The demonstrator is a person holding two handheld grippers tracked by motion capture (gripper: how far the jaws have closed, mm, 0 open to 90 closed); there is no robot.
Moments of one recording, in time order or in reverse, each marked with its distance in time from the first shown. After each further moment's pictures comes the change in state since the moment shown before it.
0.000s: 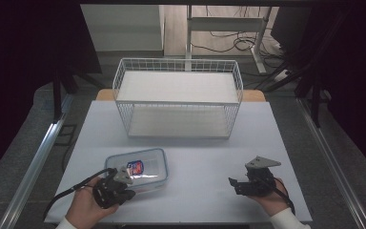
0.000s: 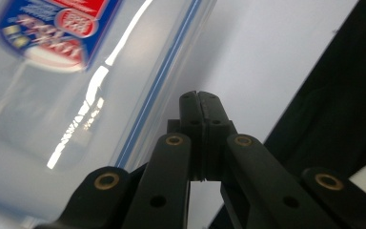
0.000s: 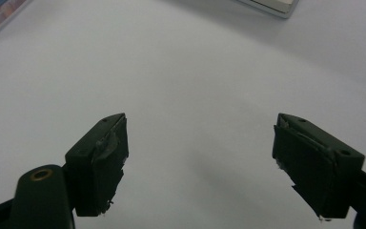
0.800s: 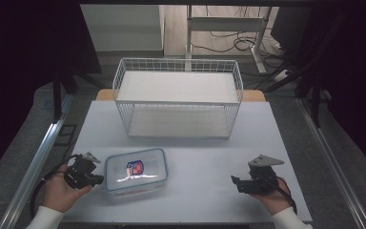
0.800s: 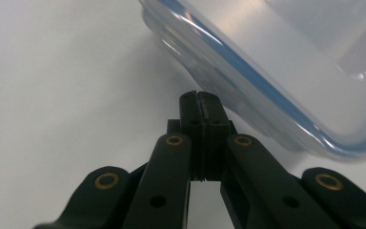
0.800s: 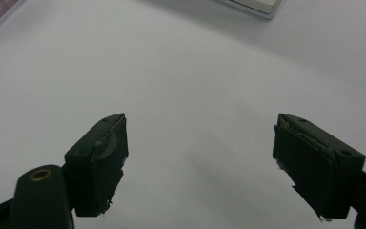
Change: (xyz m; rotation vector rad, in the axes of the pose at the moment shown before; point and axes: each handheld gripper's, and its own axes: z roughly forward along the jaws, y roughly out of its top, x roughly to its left) left arm 0.092 -0.046 0.002 0.058 0.121 -0.280; right arm -0.007 0.001 -0.002 -0.006 -0.023 0.019
